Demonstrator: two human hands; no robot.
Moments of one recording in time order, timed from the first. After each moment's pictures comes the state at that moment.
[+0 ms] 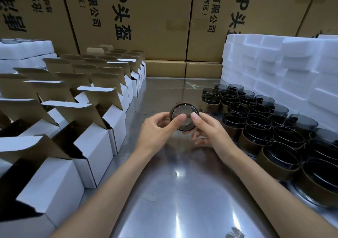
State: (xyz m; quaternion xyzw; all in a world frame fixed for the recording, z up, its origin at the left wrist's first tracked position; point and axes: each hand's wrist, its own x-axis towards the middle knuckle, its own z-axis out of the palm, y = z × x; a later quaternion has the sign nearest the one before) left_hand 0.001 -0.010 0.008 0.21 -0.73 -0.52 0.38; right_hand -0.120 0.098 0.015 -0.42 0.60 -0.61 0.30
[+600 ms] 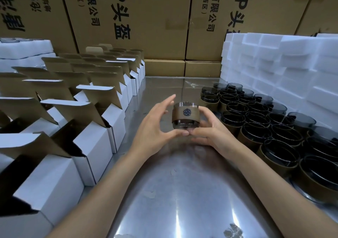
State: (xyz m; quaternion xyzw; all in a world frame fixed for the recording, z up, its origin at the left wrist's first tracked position) left_hand 0.008 -0.022 0.000 0.13 -0.85 -0.31 0.40; right_hand -0.136 0.100 0.009 -0.44 0.56 -0.61 0.37
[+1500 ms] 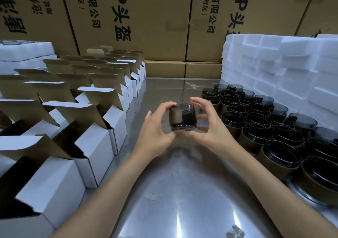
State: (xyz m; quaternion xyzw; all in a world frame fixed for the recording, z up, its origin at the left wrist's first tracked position) left_hand 0.006 -0.017 0.003 0.15 -0.84 -0.32 0.41; right_hand -0.130 0.099 0.010 -0.56 0.63 -0.52 0.09
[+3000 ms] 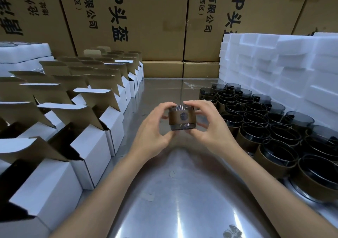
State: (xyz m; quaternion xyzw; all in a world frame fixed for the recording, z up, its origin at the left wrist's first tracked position) left_hand 0.006 -0.021 0.001 0.10 -0.85 -0.31 0.42; right_hand -0.128 0.099 0.013 -0.58 0.62 -0.53 0.02
